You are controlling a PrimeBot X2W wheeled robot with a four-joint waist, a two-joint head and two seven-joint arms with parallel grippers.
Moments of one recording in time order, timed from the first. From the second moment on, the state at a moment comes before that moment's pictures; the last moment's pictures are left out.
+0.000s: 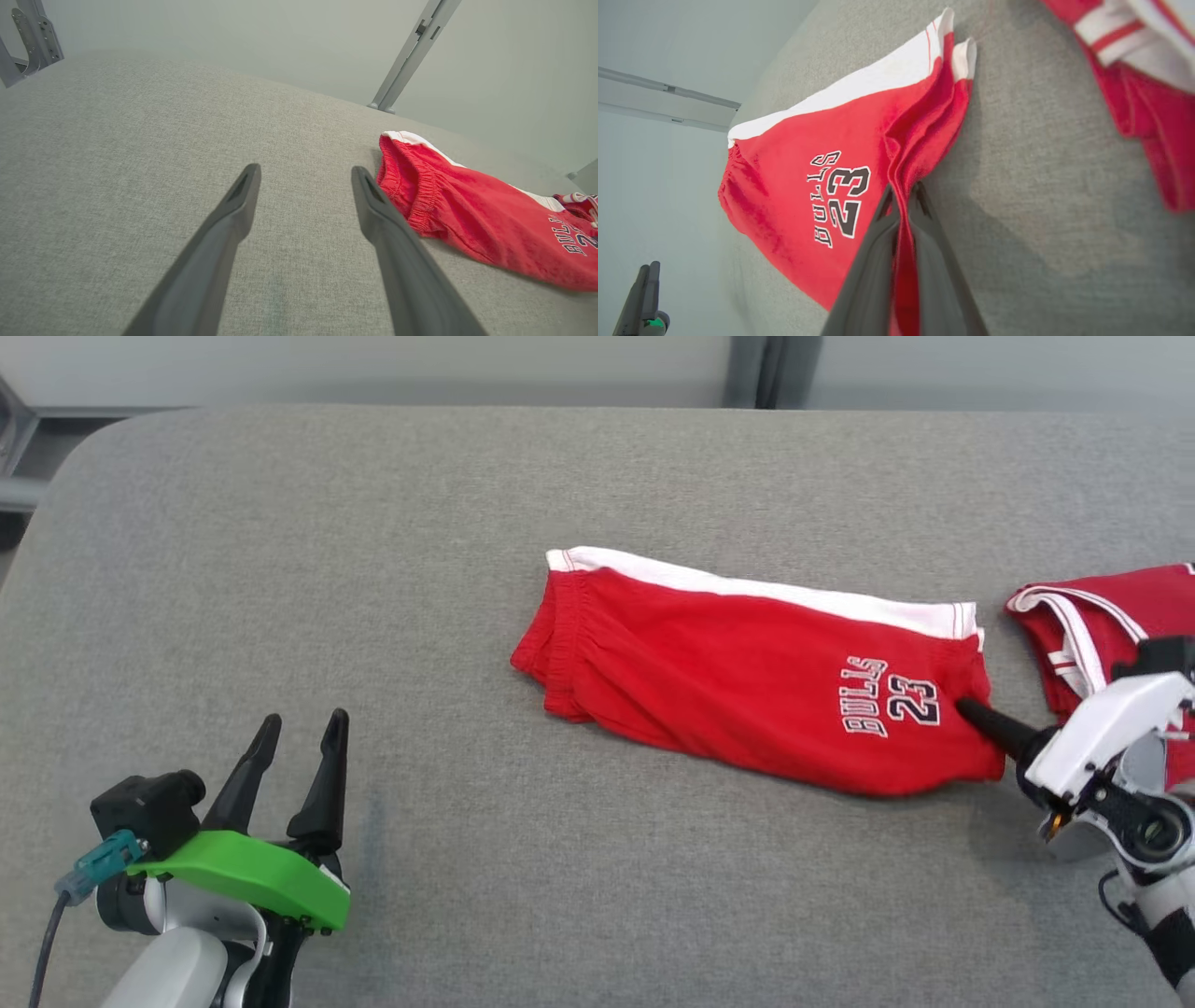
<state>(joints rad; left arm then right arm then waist) -0.17 0.34 -0.44 0.12 -0.84 0.10 -0.21 -0.34 -0.41 0.27 0.48 1.18 0.09 0.46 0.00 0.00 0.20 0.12</state>
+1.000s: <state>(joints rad) -0.17 0.34 -0.52 0.03 -0.74 0.12 -0.18 -0.48 -0.20 0.47 0.33 0.93 0.03 0.20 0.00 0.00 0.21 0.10</state>
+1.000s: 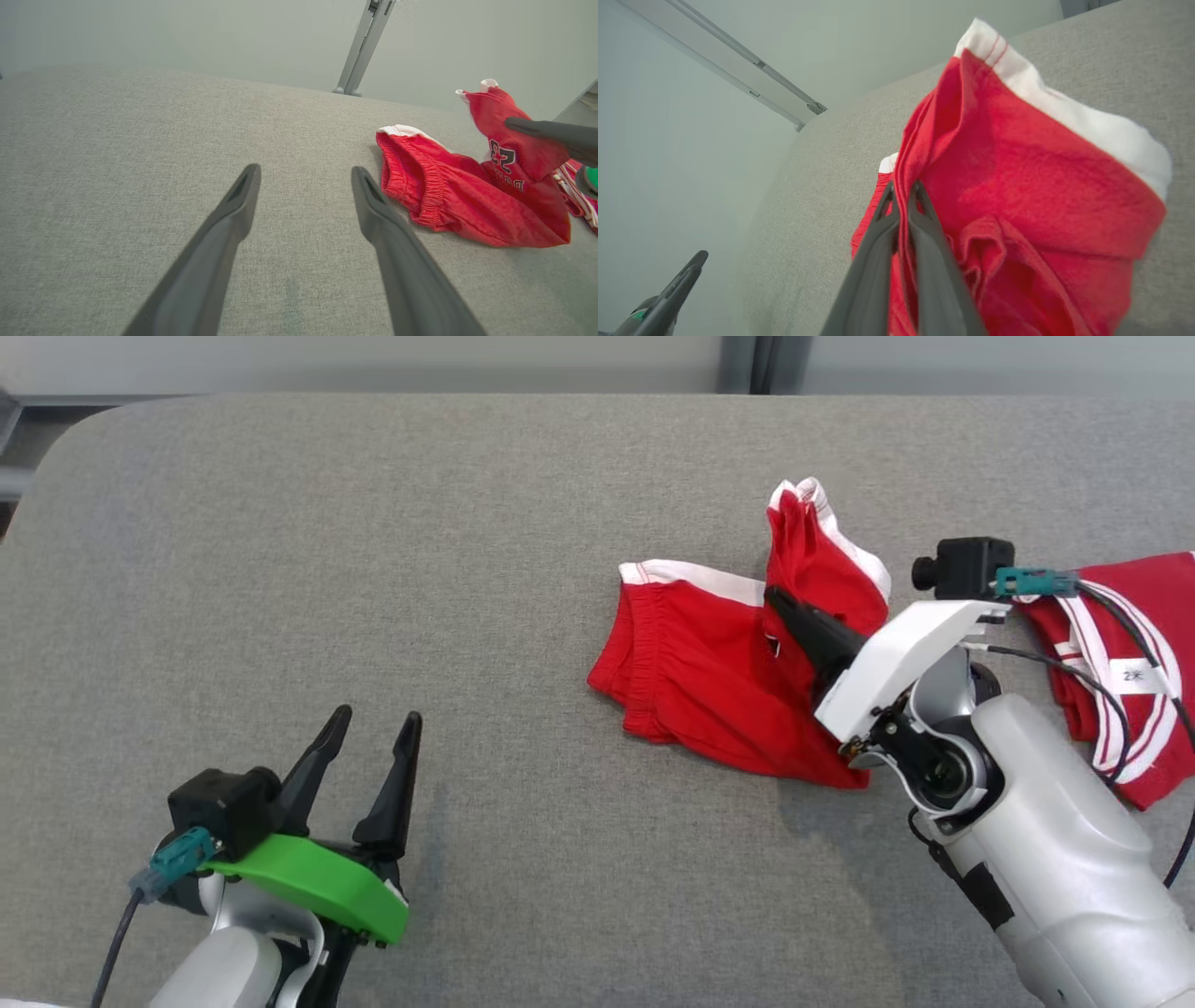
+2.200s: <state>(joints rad) -0.20 0.36 -0.46 0.06 -0.73 0.12 -0.17 -0.59 -0.07 0.67 0.45 0.83 0.05 0.18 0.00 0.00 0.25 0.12</state>
